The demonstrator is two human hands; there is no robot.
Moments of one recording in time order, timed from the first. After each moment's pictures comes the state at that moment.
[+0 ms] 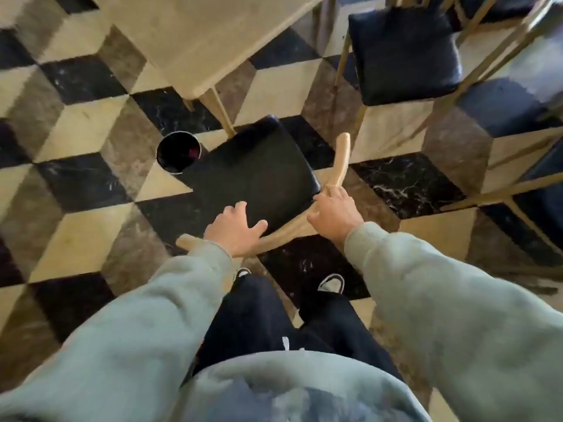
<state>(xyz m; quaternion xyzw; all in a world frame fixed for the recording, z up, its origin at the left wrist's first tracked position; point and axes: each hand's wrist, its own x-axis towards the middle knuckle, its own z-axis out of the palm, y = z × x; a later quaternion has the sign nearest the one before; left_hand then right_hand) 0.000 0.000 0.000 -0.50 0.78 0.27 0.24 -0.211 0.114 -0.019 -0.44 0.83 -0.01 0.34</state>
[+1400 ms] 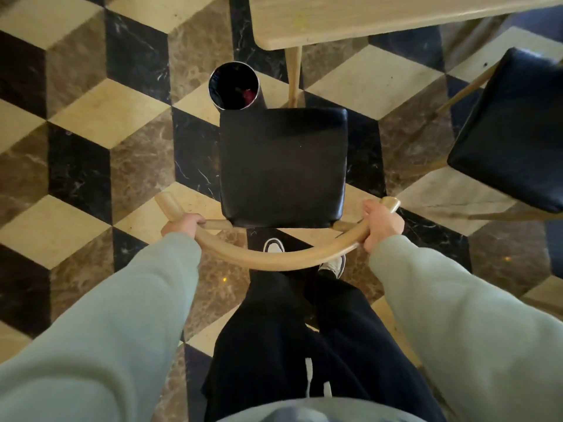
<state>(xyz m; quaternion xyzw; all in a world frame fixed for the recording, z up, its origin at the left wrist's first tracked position) 0.029 0.006 -0.093 -0.89 0.02 0.44 -0.13 -0.342 0.007 -0.100 0.11 0.81 -0.30 0.49</state>
